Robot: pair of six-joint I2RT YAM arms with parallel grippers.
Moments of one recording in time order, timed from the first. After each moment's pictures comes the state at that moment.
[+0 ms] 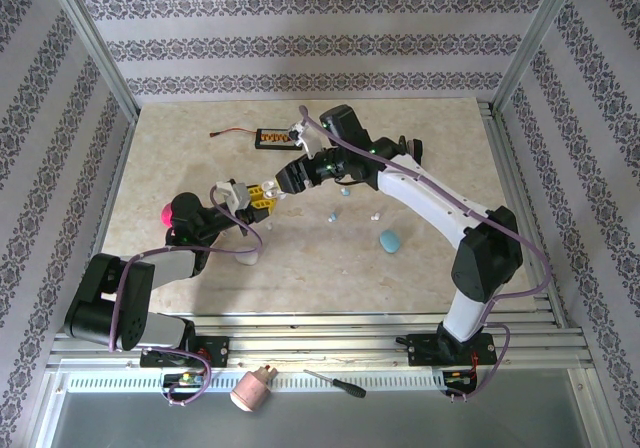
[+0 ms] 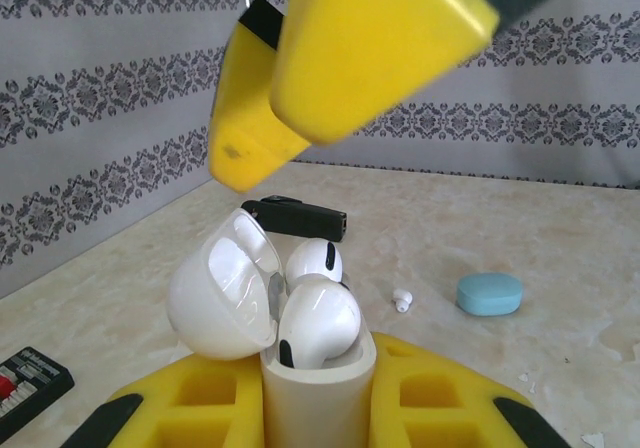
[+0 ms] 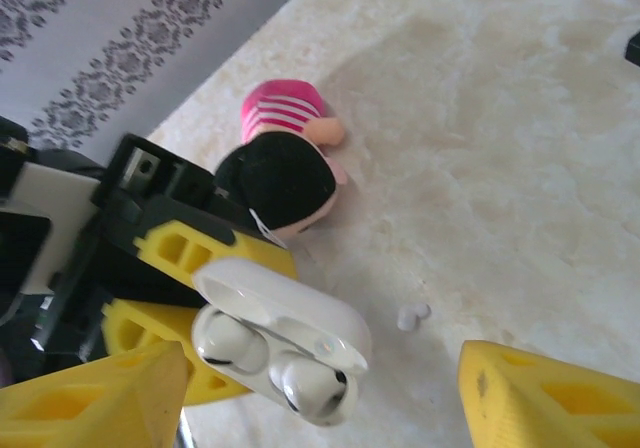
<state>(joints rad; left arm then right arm) -0.15 1.39 0.39 1.05 0.90 0.09 0.64 1.75 1.59 -0.54 -0.58 0.16</state>
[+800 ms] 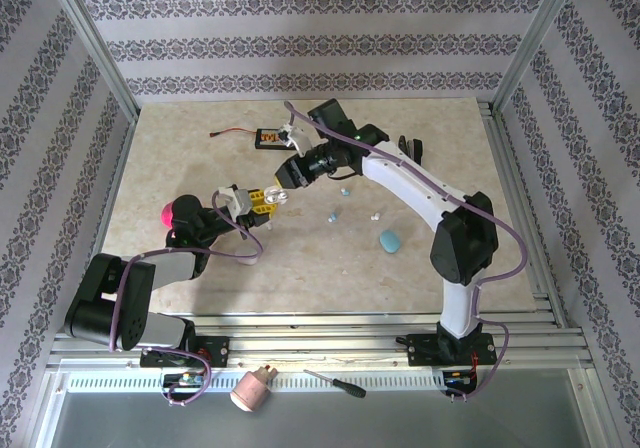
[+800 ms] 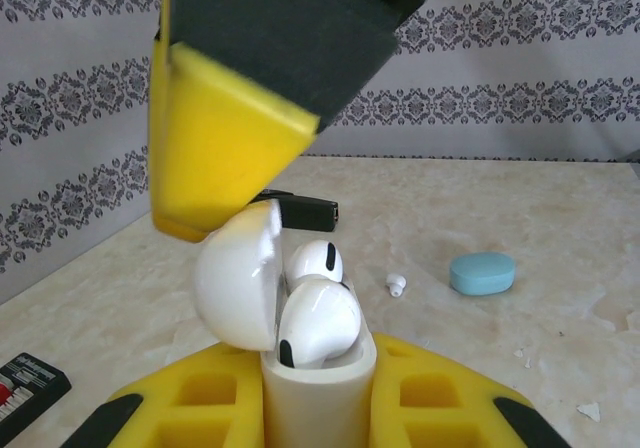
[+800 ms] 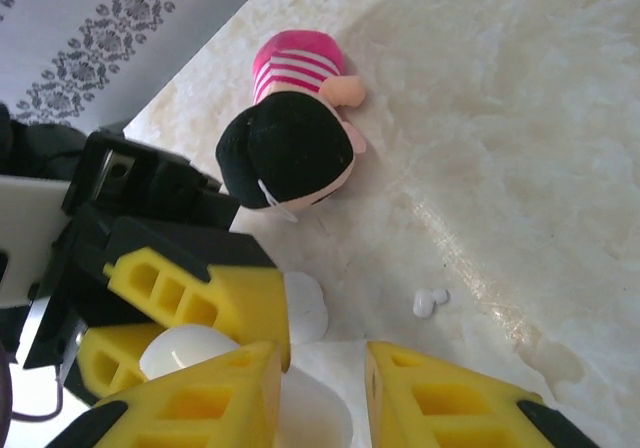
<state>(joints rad) -0.16 1.39 0.37 1.04 0.92 0.15 0.64 1.90 1.77 -0.74 -0.66 0.04</state>
